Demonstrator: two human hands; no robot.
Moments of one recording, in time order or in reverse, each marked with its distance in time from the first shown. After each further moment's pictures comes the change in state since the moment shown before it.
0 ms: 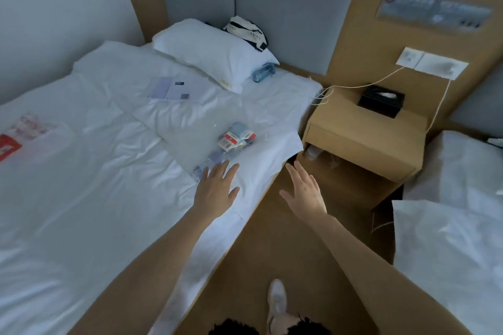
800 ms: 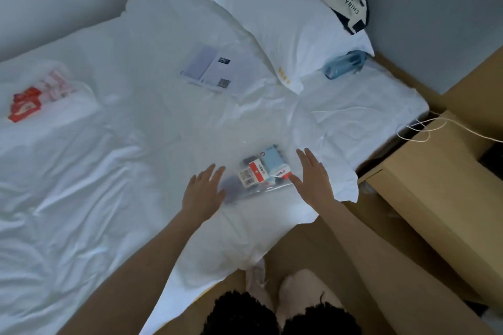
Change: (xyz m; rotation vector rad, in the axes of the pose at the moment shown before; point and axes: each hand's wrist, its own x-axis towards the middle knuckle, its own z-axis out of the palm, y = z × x) left_hand 0.198 -0.108 0.090 -0.184 -0.278 -0.582; right_hand 0.368 0.017 0.059 0.032 -0.318 -0.216
